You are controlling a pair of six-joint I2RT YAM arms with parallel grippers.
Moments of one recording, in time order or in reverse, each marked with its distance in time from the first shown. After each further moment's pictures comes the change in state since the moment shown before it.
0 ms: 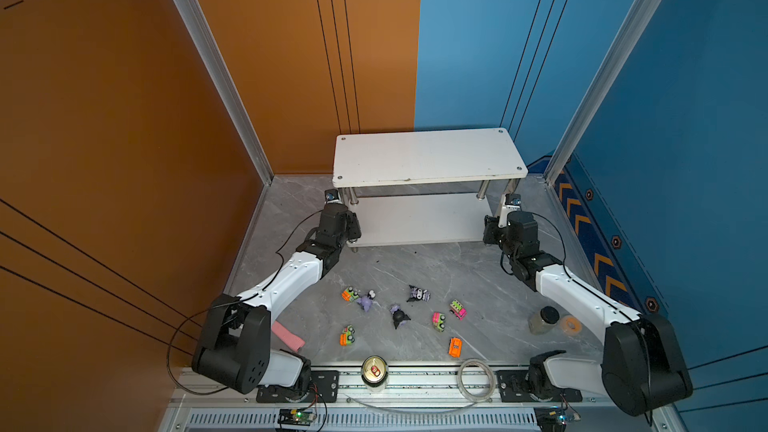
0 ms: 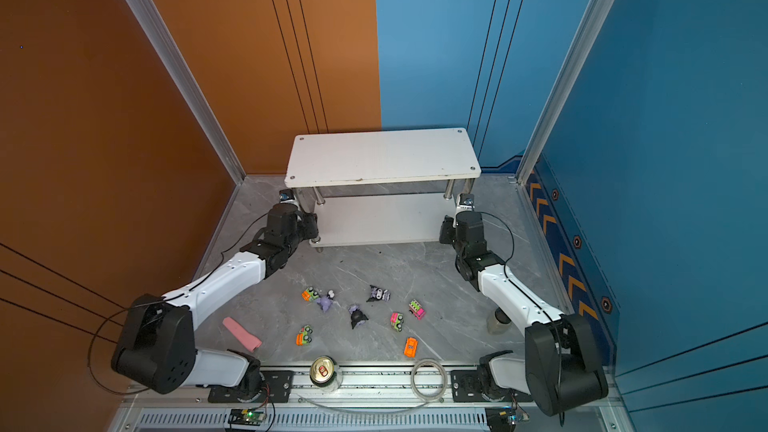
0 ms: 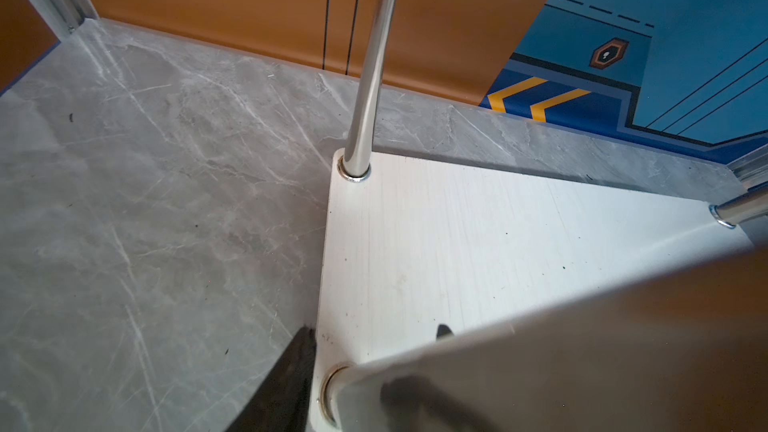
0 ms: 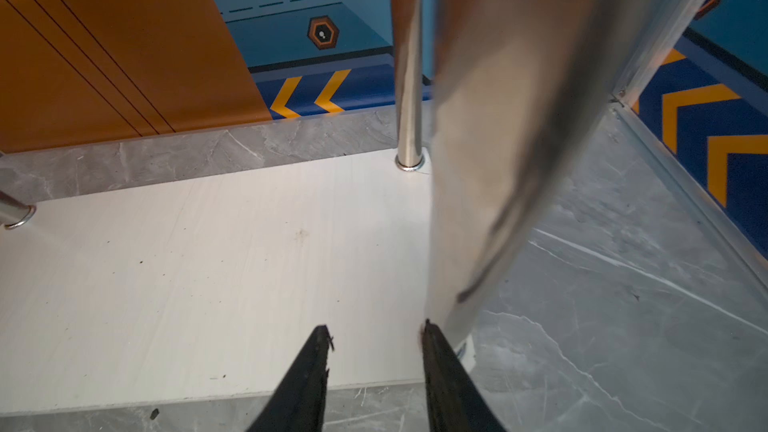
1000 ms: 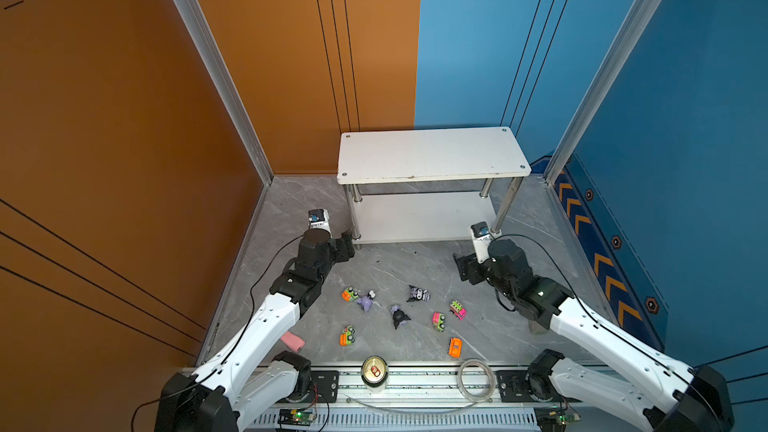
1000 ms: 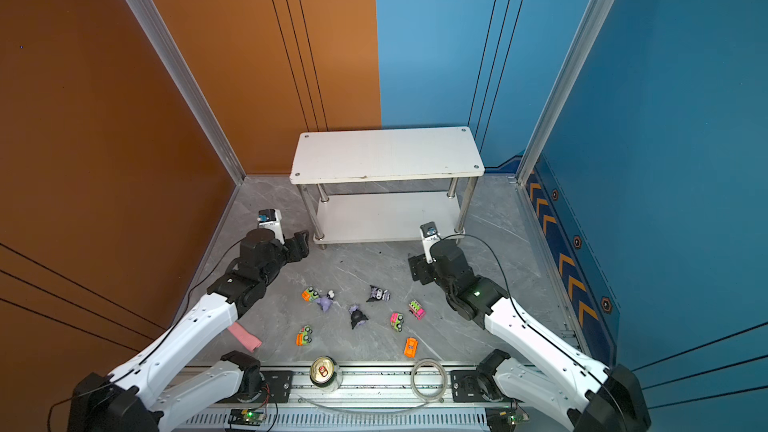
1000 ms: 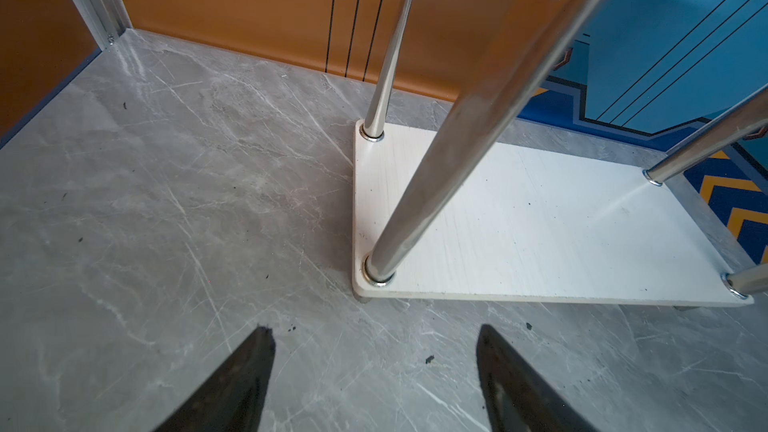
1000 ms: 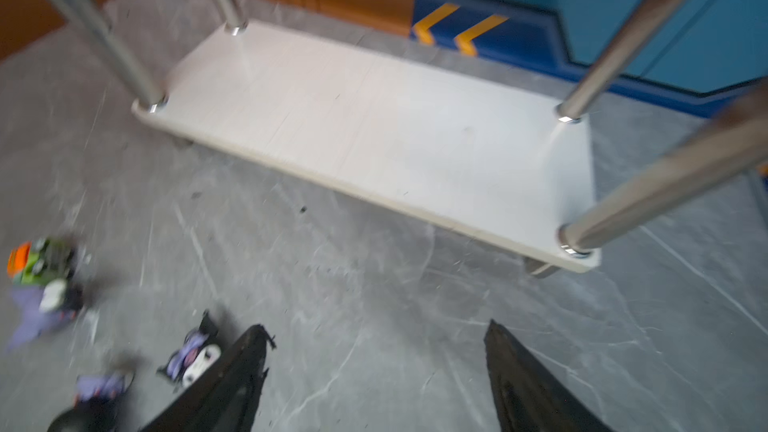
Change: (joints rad) left arm -0.014 -0.456 -0.256 -0.129 0.003 -0.006; right arm 0.434 -0.284 -0.028 -0.456 0.053 -0.133
